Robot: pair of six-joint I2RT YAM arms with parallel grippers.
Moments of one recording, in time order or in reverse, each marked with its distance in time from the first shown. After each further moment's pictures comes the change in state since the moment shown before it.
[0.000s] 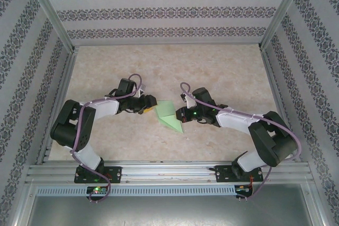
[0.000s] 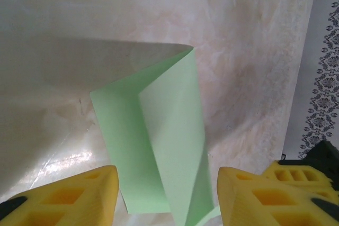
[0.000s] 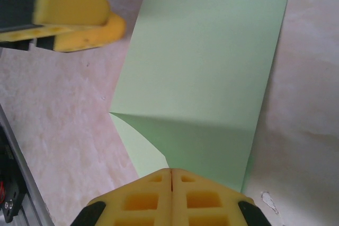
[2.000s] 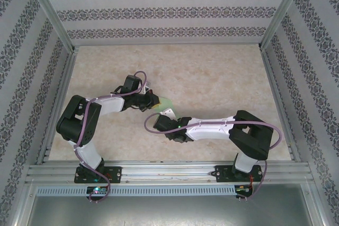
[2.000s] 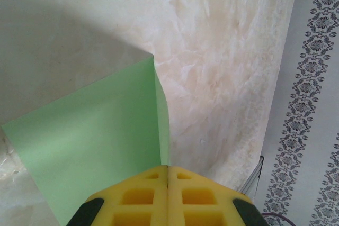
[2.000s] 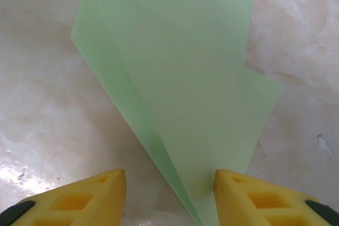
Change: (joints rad) left arm -0.048 0.068 0.077 0.058 0.017 -0.105; right arm 0.551 0.208 0.261 -0.481 0.956 0.079
